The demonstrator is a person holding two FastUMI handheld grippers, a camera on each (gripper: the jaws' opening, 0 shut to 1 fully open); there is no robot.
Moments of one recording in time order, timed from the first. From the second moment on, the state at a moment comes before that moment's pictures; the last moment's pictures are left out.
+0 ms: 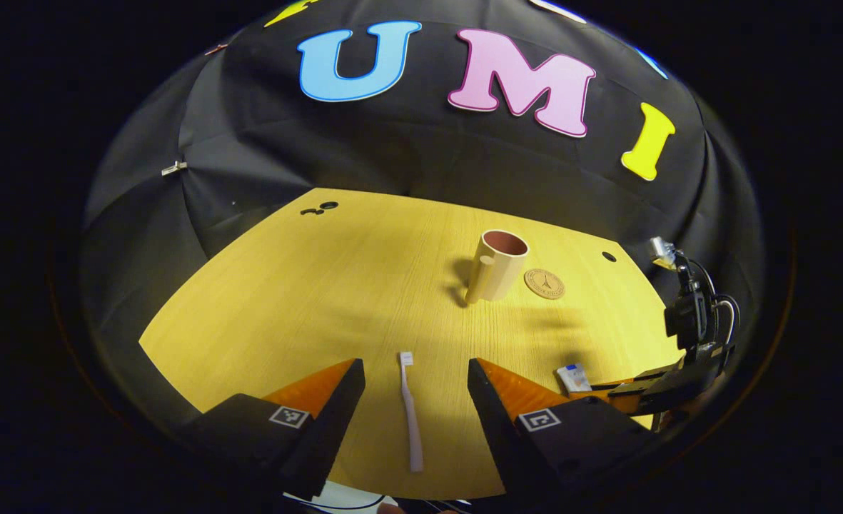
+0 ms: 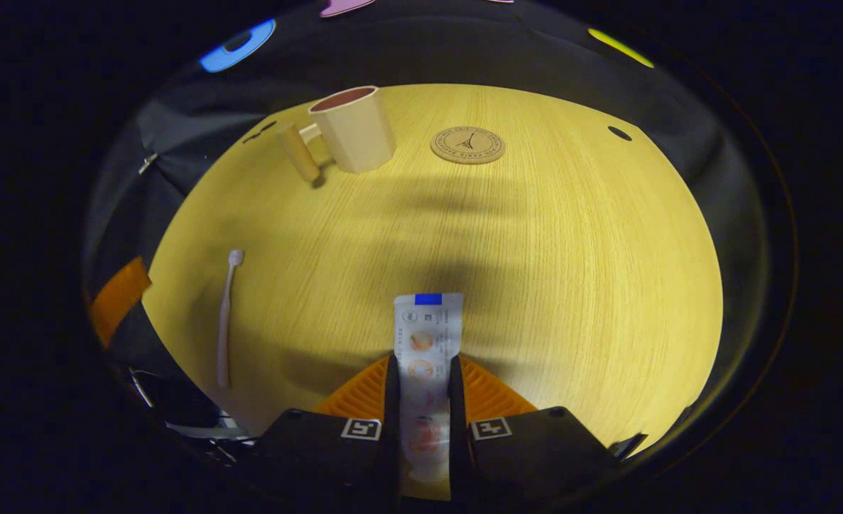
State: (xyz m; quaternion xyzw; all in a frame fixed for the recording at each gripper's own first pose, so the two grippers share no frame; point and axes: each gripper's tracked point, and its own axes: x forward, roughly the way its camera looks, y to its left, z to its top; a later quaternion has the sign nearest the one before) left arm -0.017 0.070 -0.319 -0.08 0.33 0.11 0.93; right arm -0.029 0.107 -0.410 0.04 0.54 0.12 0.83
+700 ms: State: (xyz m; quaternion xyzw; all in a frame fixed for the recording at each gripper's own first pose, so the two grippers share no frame) left arm 0.000 0.061 -0.391 -0.07 0.42 0.12 0.90; right arm -0.037 0.064 -0.337 0.11 0.45 0.16 0.87
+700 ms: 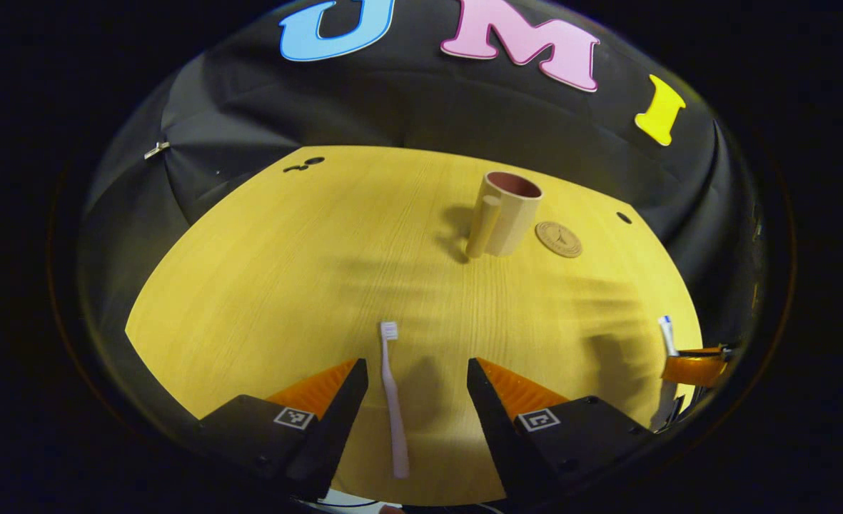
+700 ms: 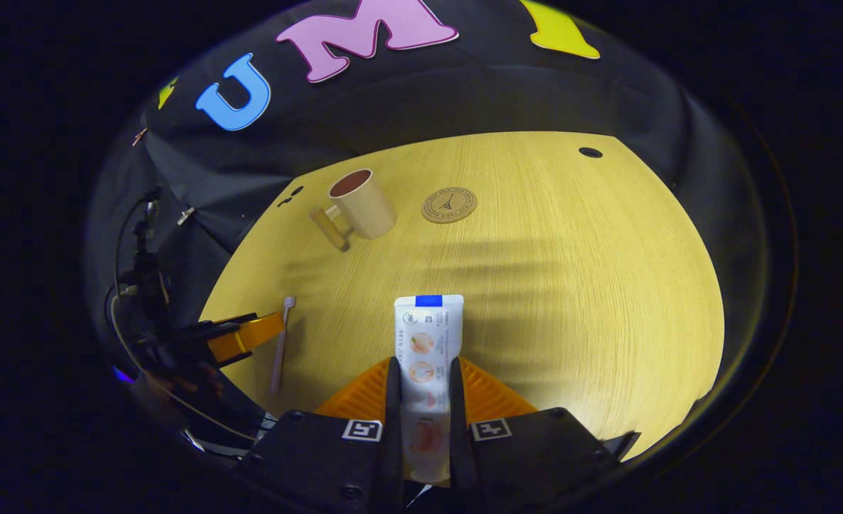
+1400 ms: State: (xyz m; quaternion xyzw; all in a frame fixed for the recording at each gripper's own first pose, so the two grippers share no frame) left arm -0.008 0.073 -0.429 -0.05 0.50 0.12 0.86; right arm -0.048 0.031 -0.332 0.13 0.44 0.15 0.87
